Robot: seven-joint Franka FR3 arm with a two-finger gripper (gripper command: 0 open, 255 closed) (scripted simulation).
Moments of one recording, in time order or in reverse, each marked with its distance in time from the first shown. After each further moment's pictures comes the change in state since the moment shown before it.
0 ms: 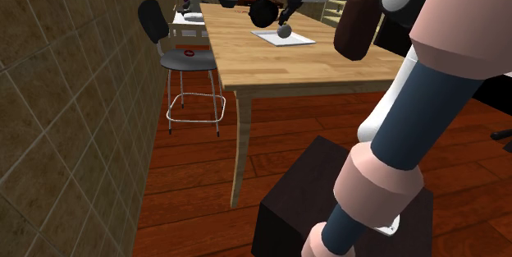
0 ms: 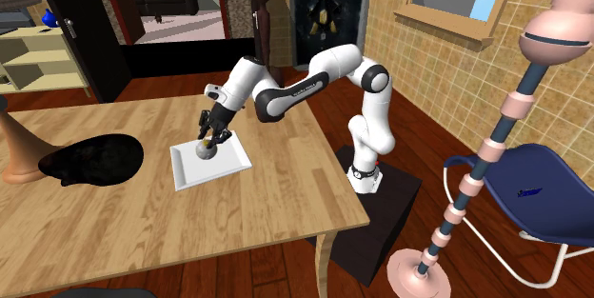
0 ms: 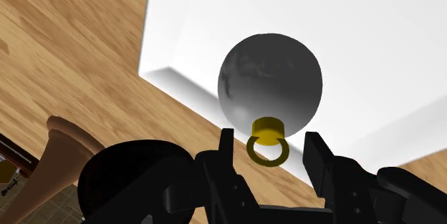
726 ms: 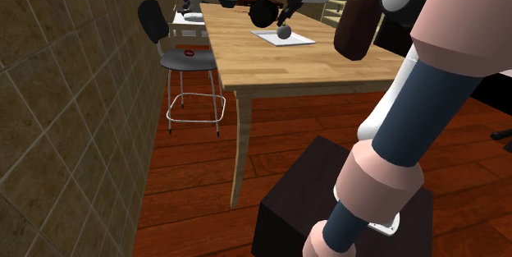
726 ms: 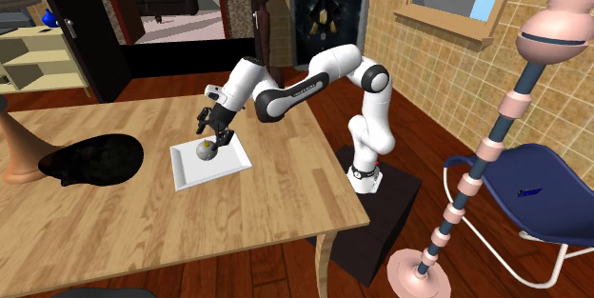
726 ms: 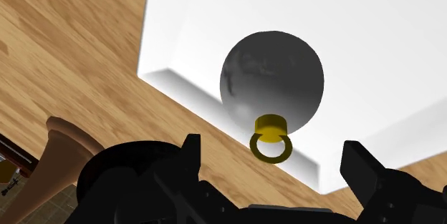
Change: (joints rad) arm 0.000 -0.001 0.000 -0.007 0.000 0.007 0.000
